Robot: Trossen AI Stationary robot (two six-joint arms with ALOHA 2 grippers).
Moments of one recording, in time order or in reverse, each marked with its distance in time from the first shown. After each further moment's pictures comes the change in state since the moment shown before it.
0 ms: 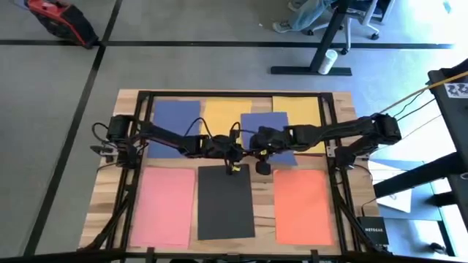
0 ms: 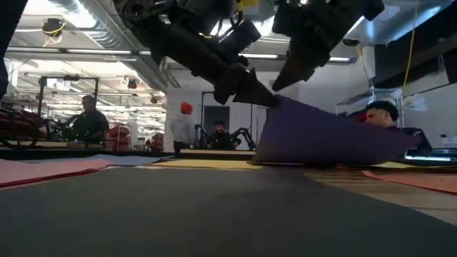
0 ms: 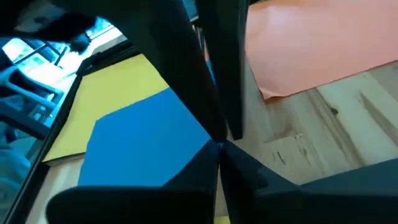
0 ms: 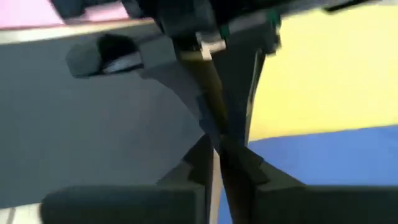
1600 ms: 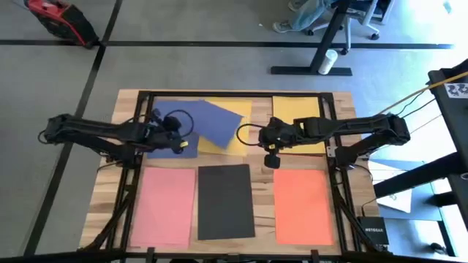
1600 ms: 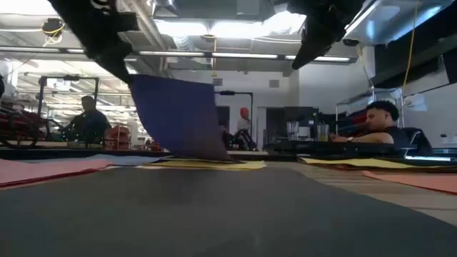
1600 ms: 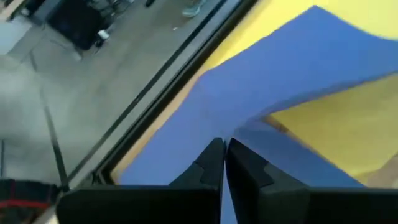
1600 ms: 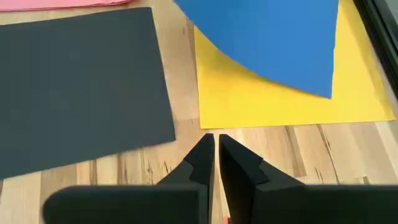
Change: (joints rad) left arm -0.057 -0.836 -0.259 -1.212 -0.735 -0.910; right arm 0.000 -0.095 0.103 -0.288 0.129 -0.009
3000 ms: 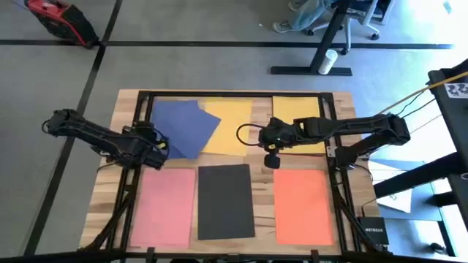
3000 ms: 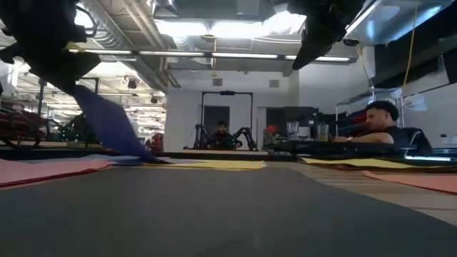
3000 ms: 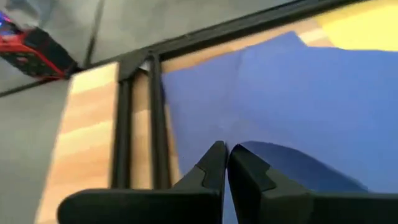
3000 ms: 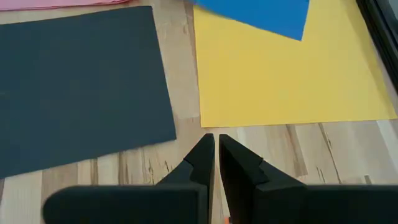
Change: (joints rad) left arm -0.249 0.011 -0.098 -0.564 0.010 -1.186; right arm 0.000 0.000 -0.001 -0.003 -0.004 0.003
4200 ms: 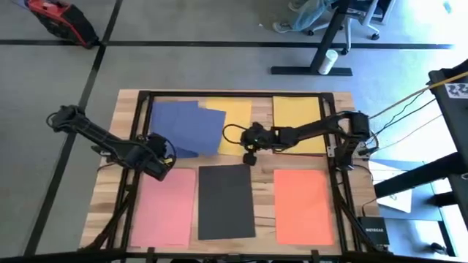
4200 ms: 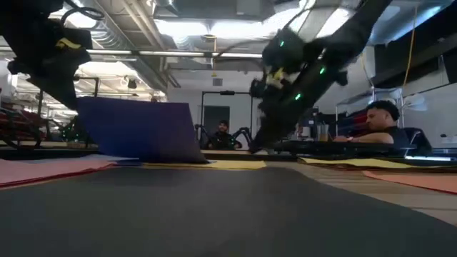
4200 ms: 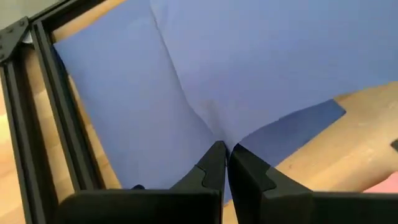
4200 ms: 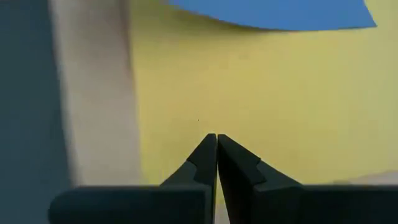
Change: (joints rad) left arm -0.130 0.031 -0.019 0.246 0.161 0.246; right arm -0.164 0.478 -0.232 0.804 -0.018 -0.050
